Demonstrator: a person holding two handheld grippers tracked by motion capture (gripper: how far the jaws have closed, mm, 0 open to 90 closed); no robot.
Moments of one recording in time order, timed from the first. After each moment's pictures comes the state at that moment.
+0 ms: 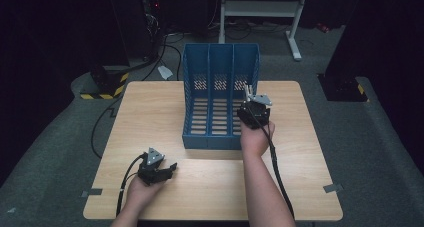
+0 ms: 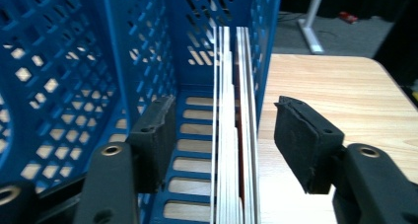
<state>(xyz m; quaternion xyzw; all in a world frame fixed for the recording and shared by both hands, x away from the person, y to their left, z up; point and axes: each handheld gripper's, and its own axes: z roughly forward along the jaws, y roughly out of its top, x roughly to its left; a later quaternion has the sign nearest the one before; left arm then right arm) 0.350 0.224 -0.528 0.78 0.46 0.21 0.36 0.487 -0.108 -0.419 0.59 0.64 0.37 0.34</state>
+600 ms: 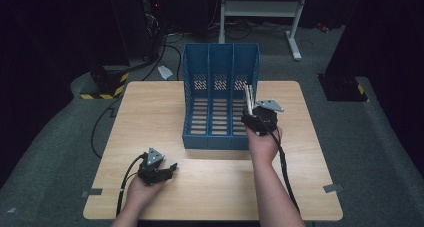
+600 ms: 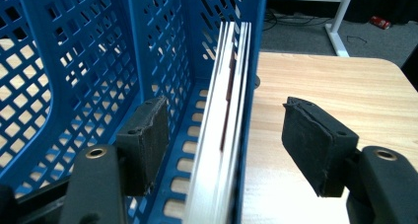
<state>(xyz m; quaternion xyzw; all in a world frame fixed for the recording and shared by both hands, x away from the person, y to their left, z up) 0.351 0.224 -0.528 0.78 0.46 0.21 0.36 0.463 -0.132 -0.416 0.56 0.66 0.40 0.31</state>
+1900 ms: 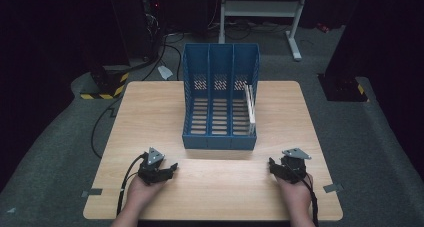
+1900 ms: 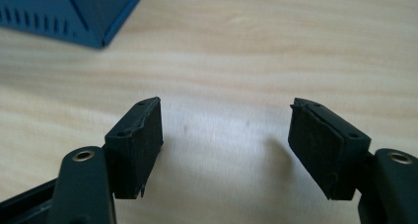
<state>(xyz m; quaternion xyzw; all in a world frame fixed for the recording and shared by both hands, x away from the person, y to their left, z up) 0.351 0.224 -0.528 0.79 0.46 0.21 0.36 0.375 -0.233 -0.523 0.55 0.73 0.31 0.26</state>
